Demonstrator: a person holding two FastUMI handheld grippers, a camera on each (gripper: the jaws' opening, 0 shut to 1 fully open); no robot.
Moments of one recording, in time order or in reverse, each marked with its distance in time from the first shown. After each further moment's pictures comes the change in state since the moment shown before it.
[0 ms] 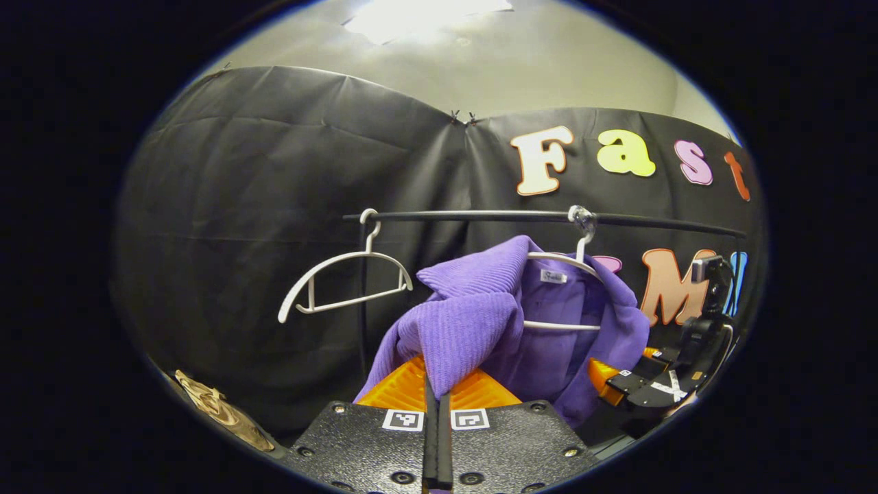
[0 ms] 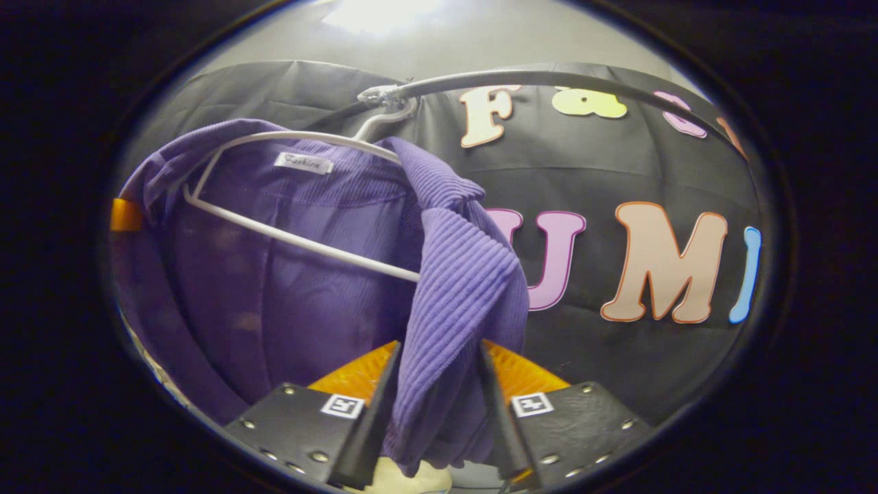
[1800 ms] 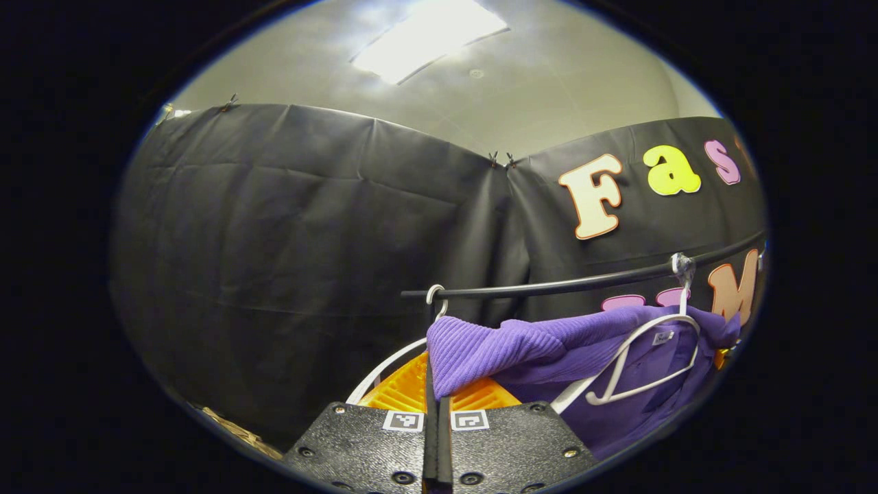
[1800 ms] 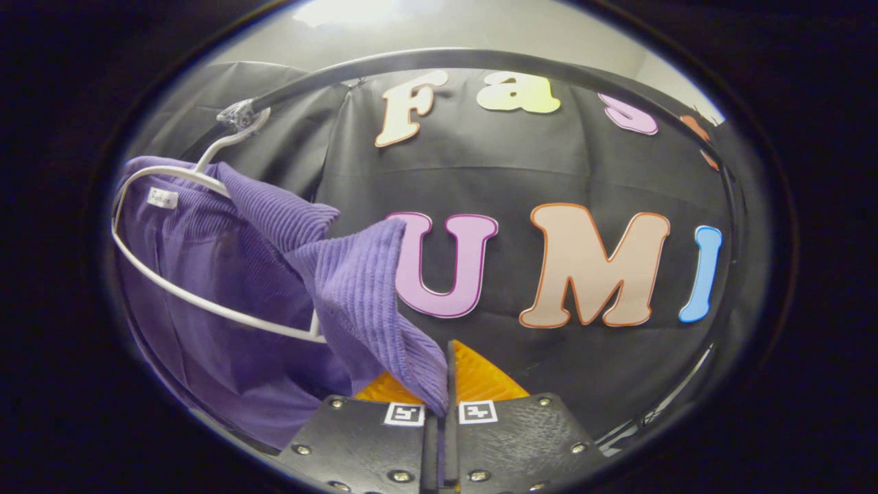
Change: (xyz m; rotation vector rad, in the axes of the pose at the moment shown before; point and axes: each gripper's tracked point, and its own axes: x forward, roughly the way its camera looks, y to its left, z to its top) left arm 0.076 0.088 0.075 0.107 -0.227 0.168; right arm 0.019 -0.111 0.034 0.040 -0.009 -0.312
